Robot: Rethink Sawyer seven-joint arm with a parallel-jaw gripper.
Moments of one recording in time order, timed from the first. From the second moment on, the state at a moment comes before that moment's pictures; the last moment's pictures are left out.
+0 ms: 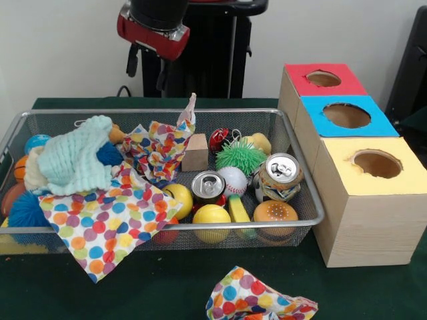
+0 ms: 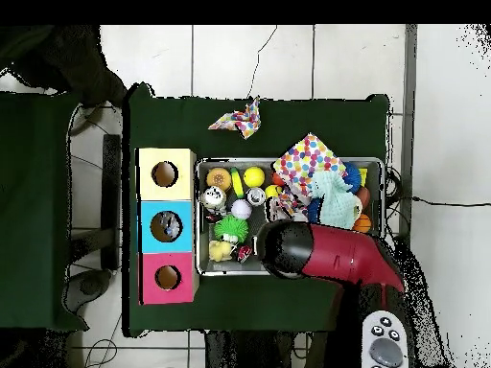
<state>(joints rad) -0.24 -0.72 -0.19 1.69 -0.23 0.73 1.88</state>
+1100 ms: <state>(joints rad) -0.14 -0.70 -0.14 1.70 -0.40 0.73 1.88</state>
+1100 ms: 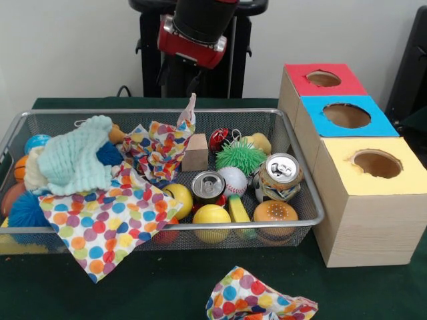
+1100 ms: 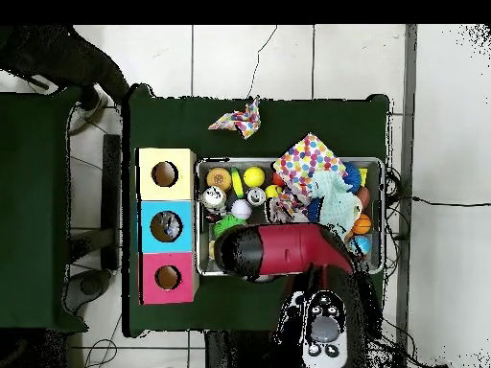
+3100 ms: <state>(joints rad) 0.05 -0.46 -0.17 1.70 -0.31 0.49 1.89</state>
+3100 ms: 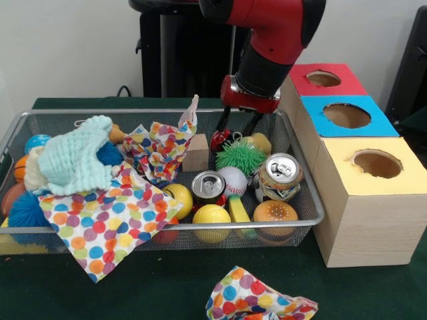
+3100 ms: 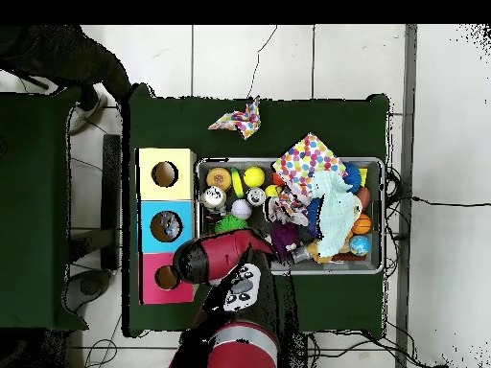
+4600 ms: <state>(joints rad) 0.02 -0.43 -0.18 1.67 -0.28 0.34 1.89</state>
